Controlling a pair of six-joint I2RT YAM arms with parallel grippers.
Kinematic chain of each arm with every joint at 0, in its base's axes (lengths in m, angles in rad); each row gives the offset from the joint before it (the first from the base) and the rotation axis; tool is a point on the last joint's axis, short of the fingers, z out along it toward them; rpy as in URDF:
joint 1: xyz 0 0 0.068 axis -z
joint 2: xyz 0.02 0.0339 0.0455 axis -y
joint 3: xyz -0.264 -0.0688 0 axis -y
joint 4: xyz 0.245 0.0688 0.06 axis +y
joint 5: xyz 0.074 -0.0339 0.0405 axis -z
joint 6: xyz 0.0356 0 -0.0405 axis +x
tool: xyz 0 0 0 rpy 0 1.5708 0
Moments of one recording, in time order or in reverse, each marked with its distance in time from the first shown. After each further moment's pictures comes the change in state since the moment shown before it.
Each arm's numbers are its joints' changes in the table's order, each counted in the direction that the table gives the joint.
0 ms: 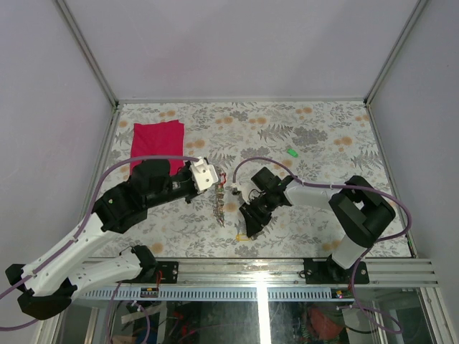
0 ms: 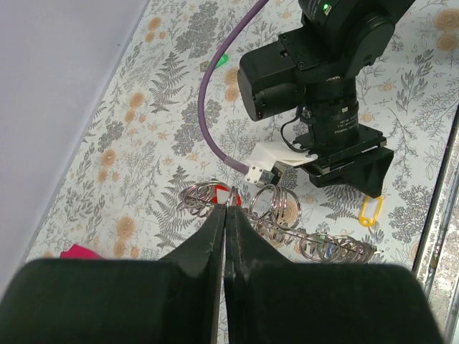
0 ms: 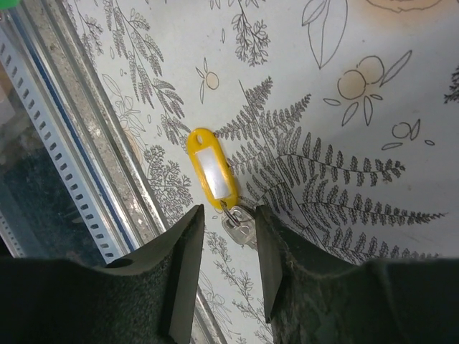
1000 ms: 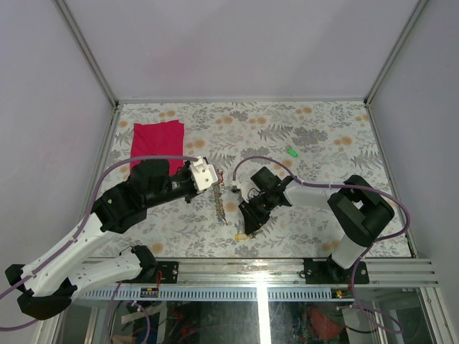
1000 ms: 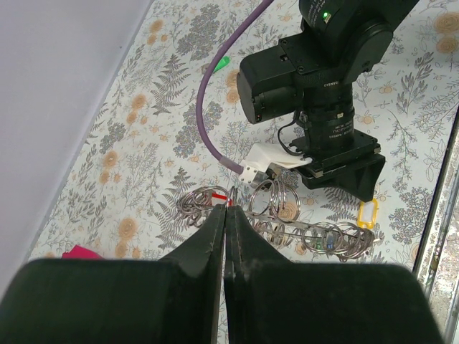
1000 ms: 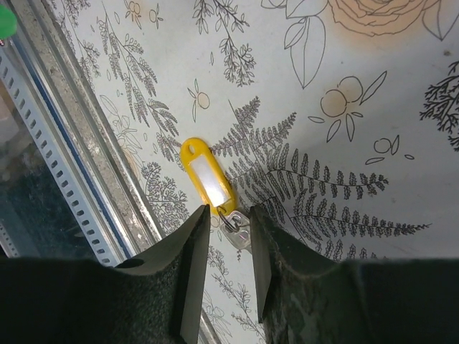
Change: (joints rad) left arm 0.000 0.000 0.005 0.000 0.000 0.000; right arm -0.001 -0.003 -0.004 -0.045 0.021 0.048
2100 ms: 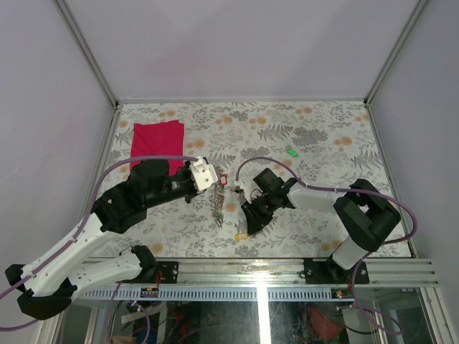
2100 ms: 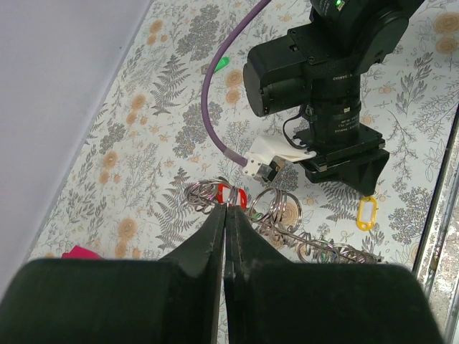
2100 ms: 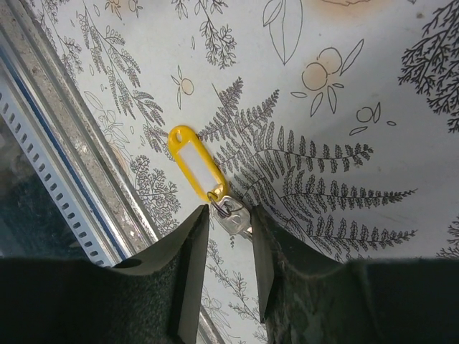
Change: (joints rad) left arm 0.000 0.000 0.000 0.000 0.000 0.000; right arm 0.000 0.055 -0.037 0.000 0.057 0.028
